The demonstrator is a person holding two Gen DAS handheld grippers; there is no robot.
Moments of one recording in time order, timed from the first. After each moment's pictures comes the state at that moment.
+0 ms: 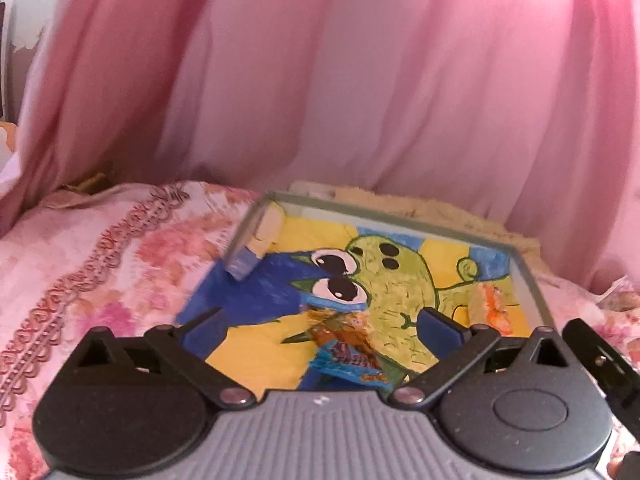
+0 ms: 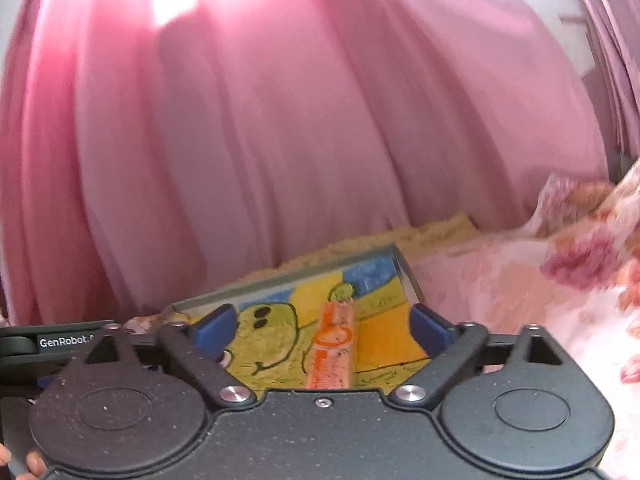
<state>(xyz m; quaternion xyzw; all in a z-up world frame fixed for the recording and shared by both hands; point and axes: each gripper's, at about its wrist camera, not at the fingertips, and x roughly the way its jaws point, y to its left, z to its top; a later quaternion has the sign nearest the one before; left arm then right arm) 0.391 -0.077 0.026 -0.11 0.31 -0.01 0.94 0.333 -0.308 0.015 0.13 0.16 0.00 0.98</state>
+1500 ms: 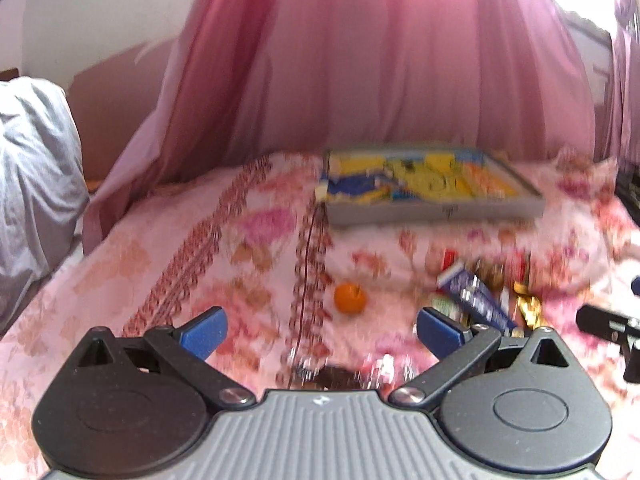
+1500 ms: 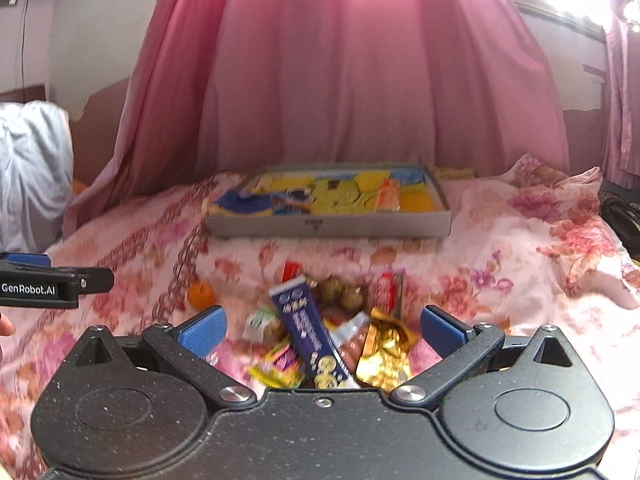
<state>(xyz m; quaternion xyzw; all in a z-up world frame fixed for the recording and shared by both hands) 0.142 0.015 0.004 0.02 0.30 -0.03 0.95 0.099 -0.214 -0.003 0.00 0.25 0.04 0.97</state>
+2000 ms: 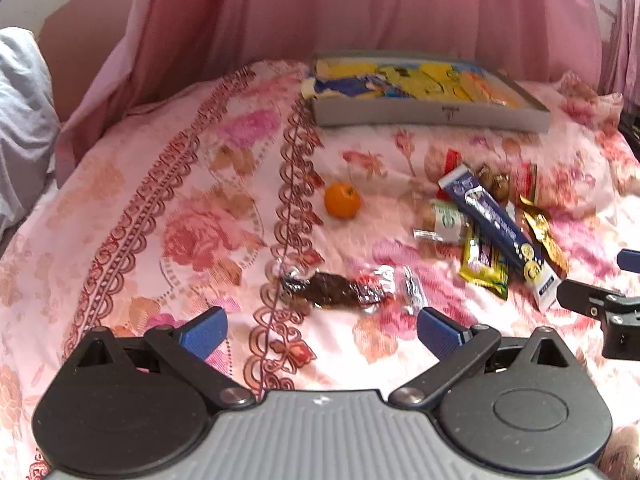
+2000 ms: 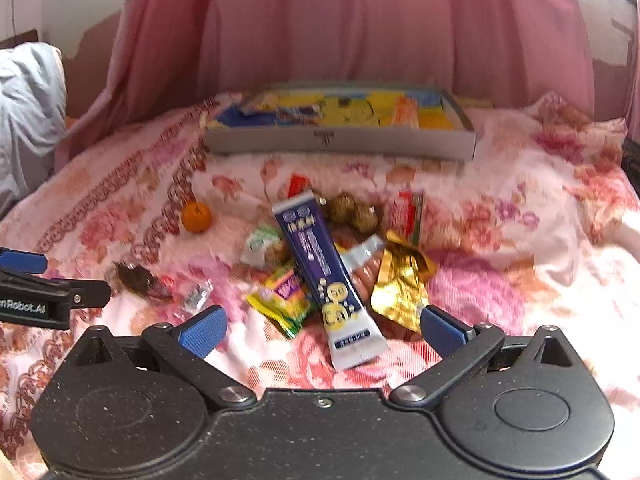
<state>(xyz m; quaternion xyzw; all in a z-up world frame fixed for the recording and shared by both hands) 0.156 0.014 -0.036 0.02 0.41 -0.05 0.91 0.125 -0.206 -0.039 -0.01 0.36 0.04 0.93</state>
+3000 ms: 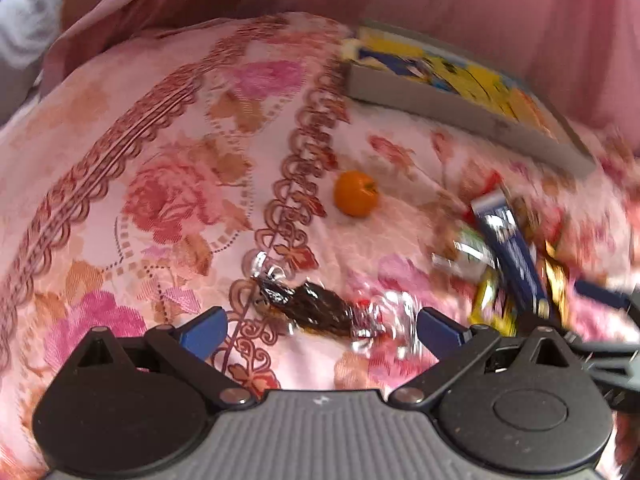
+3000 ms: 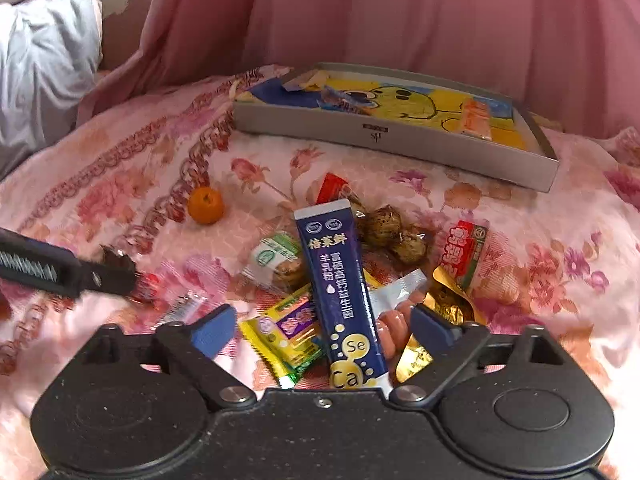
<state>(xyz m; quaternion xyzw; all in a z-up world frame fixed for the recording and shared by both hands) 0.210 0.029 -0.067 -0.13 0.45 -0.03 0.88 0.196 -0.197 -0.065 -0.08 0.37 0.12 0.92</state>
